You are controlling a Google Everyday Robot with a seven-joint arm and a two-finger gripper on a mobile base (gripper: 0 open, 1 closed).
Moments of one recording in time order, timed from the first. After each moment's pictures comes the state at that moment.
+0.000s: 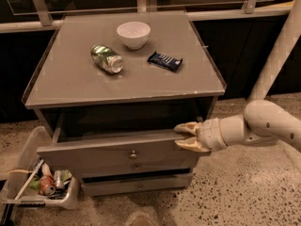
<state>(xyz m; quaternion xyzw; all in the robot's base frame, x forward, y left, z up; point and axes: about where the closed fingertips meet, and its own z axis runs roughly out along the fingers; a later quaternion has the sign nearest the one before) 0.515 -0.119 0.661 -0.62 0.64 0.23 0.38</state>
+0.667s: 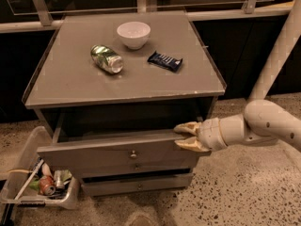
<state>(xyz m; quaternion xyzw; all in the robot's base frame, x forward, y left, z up) 0.515 -0.119 0.661 -0.62 0.64 0.23 0.38</state>
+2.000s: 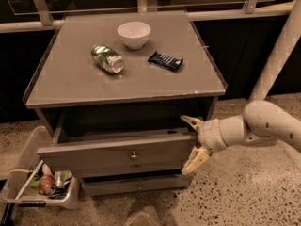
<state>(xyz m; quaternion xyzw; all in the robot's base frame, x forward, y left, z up) 0.515 -0.122 0.658 -0.62 0.64 0.24 0.38</state>
